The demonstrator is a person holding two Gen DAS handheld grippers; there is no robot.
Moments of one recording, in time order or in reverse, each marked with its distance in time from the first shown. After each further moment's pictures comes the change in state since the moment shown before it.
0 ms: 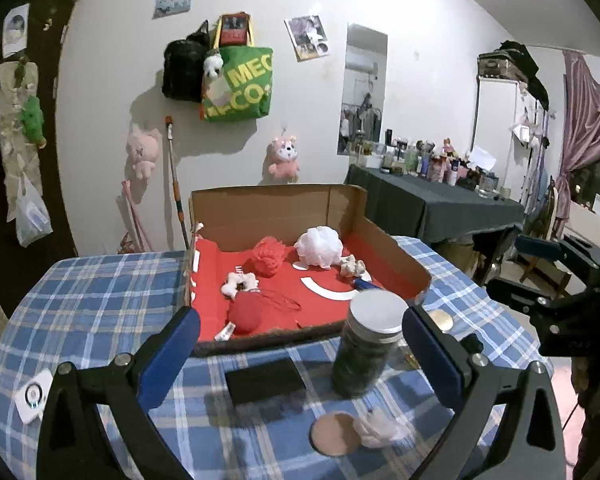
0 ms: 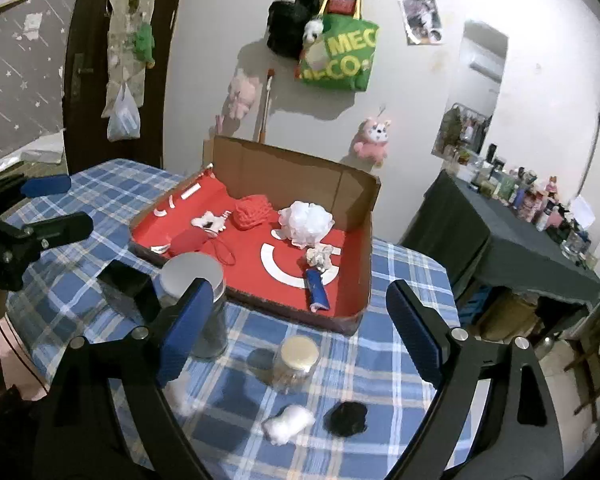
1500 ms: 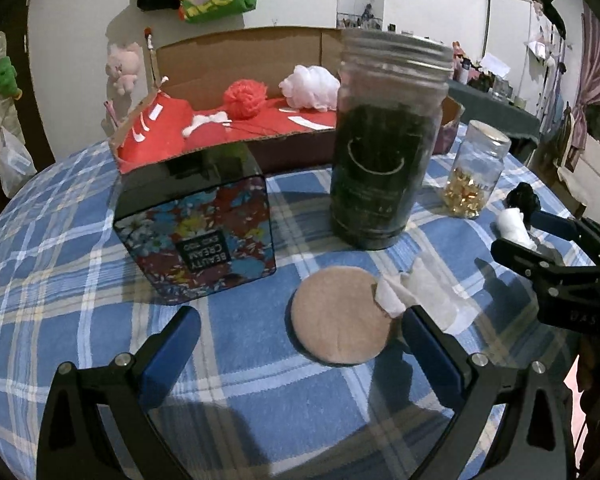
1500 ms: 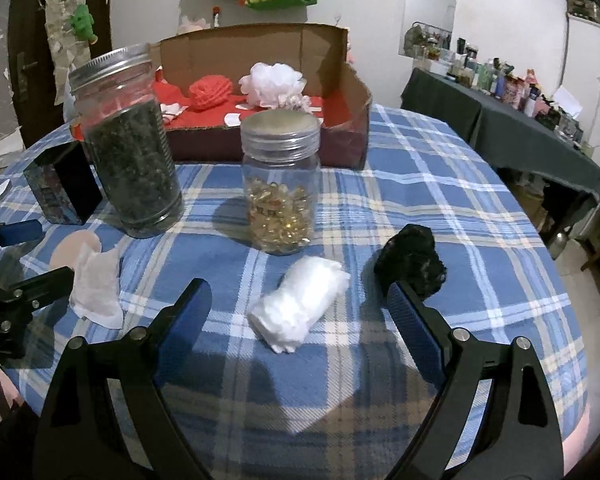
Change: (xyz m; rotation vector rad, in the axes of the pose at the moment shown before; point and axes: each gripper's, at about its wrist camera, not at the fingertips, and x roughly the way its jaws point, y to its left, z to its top) left arm 0.096 -0.020 -0.122 0.053 0.359 0.024; right arm 0.081 -0.005 -0.143 0.215 0.218 -0.047
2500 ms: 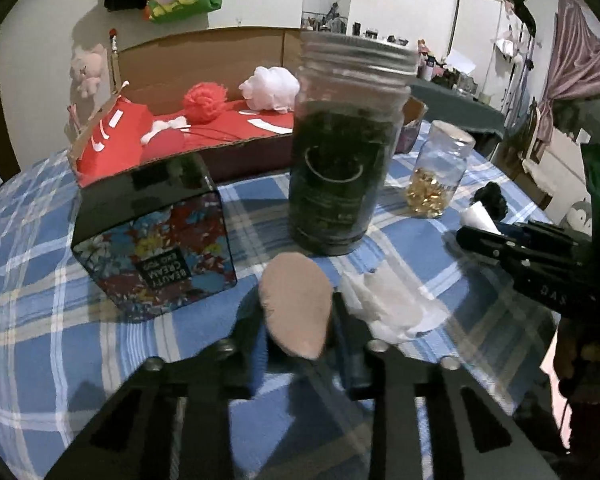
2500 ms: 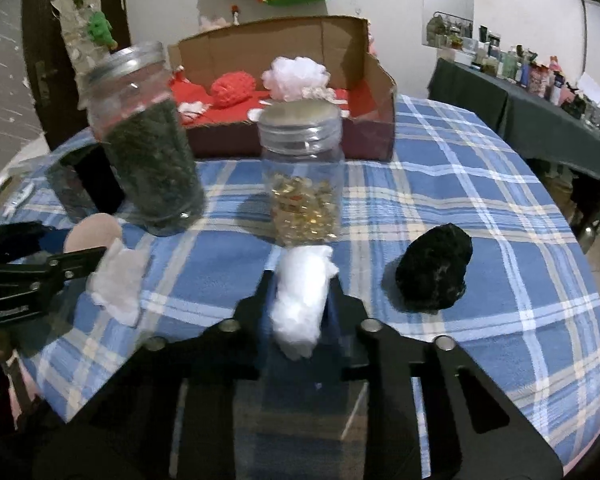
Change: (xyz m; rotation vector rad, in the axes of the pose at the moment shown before) left arm -0.001 -0.001 0.005 0.034 0.000 -0.147; right arm 0.000 0.000 -0.002 0.022 0.005 0.138
